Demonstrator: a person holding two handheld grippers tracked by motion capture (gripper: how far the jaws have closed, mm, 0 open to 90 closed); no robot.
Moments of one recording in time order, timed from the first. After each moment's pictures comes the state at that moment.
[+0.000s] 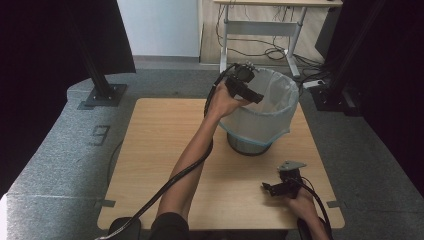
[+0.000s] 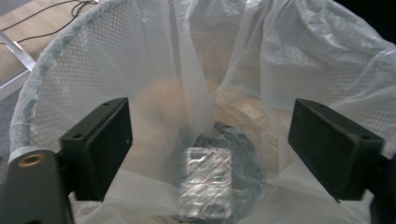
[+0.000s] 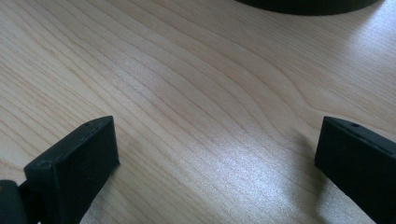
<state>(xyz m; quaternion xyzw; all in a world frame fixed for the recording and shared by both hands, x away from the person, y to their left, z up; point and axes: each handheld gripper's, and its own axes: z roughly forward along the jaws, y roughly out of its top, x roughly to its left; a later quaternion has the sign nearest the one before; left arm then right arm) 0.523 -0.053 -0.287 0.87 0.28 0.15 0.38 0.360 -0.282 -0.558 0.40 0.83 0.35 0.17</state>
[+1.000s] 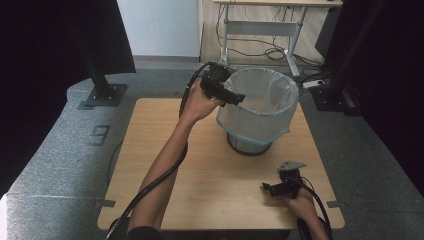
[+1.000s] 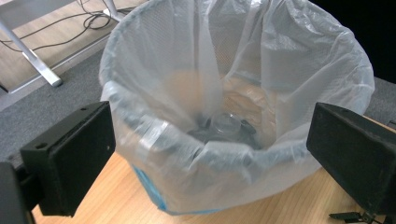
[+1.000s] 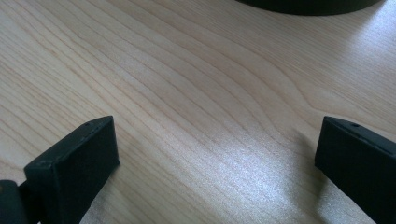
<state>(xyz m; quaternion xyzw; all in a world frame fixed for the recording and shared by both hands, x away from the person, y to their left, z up) 0.490 0.019 -0.265 0.85 0.28 0.16 0.41 0.360 -0.281 -0.557 0.39 0.83 0.35 0.17</state>
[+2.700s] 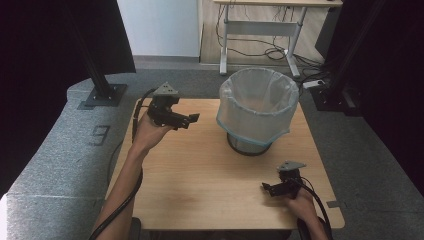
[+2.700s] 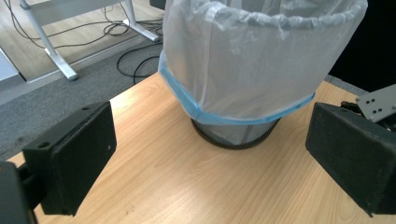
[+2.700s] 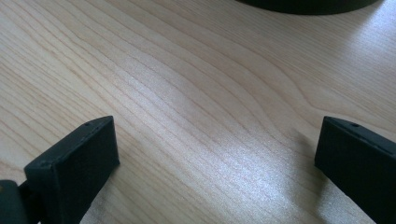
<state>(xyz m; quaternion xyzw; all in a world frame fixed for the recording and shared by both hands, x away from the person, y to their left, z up) 0.427 0.152 -0.309 0.81 0.31 0.17 0.46 0.359 -0.281 -0.557 0.40 0.83 0.35 0.17</state>
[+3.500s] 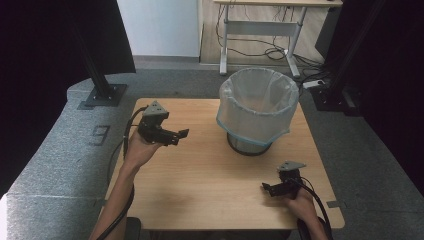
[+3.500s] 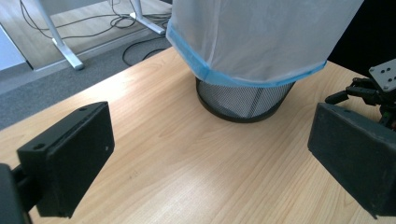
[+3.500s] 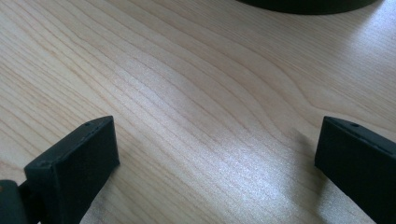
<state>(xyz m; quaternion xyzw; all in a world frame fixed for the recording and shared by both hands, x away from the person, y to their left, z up) 0.404 0.180 -0.354 0.80 0.33 0.18 0.46 0.359 -0.280 -0.557 0.40 0.83 0.35 0.17</state>
